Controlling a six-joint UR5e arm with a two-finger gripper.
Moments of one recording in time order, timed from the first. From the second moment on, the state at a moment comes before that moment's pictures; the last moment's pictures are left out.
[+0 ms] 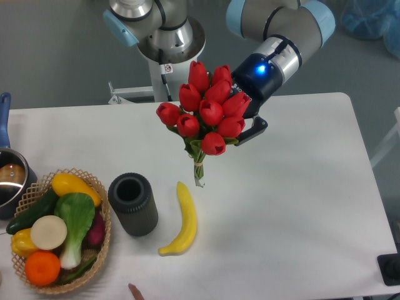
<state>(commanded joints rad) 2.76 -1.72 -1.77 -0.92 0.13 1.10</state>
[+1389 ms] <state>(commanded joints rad) 2.68 -1.67 -1.77 -0.93 0.53 1.11</state>
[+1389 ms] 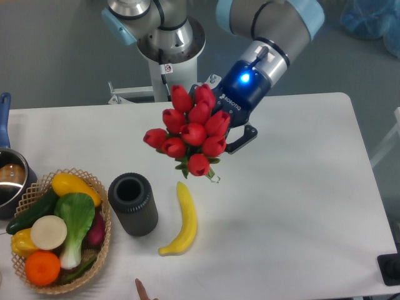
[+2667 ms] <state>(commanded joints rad) 2.63 -1.78 -1.76 -0.93 1.23 1.34</state>
